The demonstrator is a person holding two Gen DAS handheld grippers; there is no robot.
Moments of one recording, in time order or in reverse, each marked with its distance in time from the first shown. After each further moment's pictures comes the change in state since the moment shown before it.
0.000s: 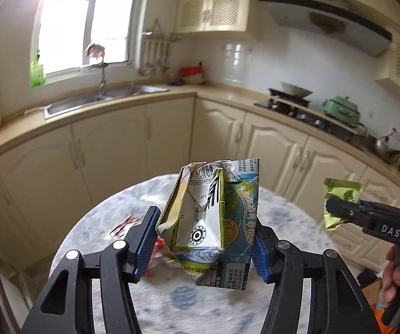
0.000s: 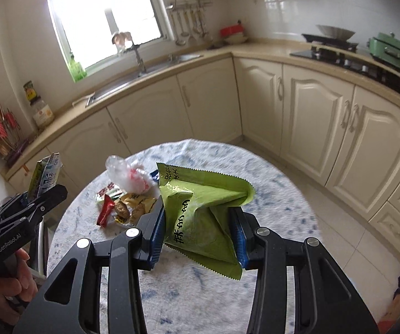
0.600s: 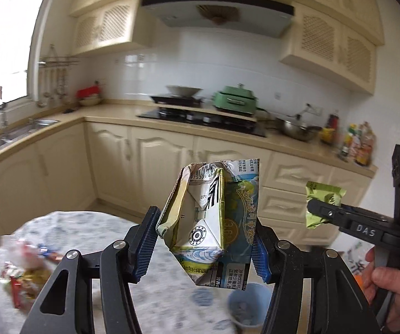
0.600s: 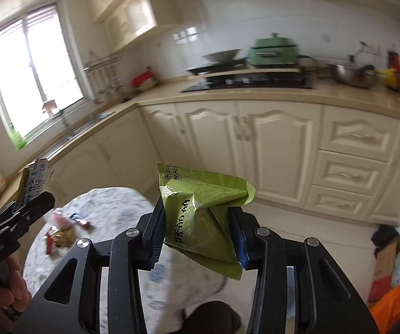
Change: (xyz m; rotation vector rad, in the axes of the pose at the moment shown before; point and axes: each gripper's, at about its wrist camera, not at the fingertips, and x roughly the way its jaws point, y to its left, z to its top) left arm -0.025 -0.184 -0.073 0.217 -0.009 -0.419; right arm -0.168 -0.193 -0.044 0.283 -0.190 -0.335
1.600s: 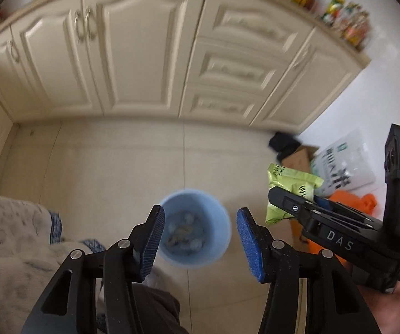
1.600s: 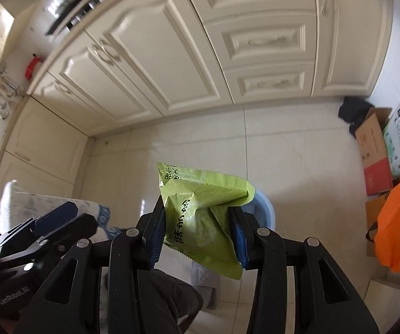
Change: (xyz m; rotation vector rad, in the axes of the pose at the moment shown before) left arm 0.374 -0.122 -0.009 0.095 0.704 -0.176; right arm 0.144 -0.254 -0.146 0.425 0.417 -0.201
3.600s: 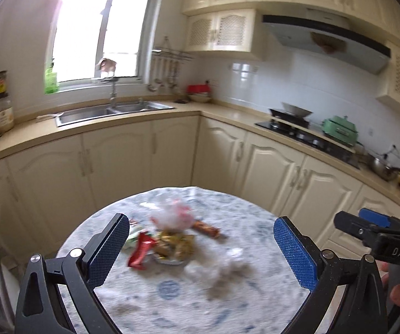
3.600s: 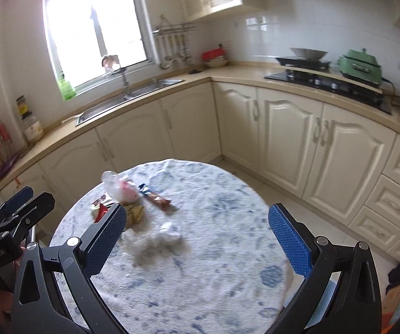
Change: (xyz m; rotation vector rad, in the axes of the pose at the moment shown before) left arm -0.479 0.119 -0.470 -0.529 -0.770 0.561; right arm -0.186 0.444 -0.161 -0.787 -0.285 0.380
